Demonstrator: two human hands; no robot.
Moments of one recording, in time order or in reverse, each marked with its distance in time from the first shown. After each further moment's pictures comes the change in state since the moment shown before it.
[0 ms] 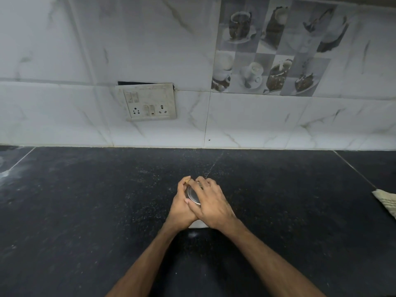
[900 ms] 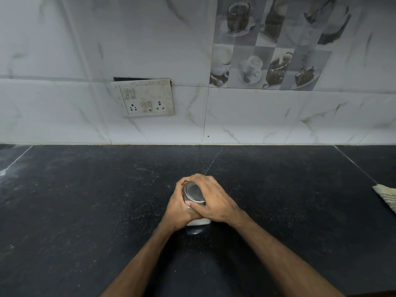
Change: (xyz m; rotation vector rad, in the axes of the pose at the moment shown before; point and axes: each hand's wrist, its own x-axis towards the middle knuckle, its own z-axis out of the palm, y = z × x) left_hand -0.005 -0.003 -0.005 0.054 0.008 0.015; right_hand 0.005 0.026 0.003 0.255 -0.013 -0.116
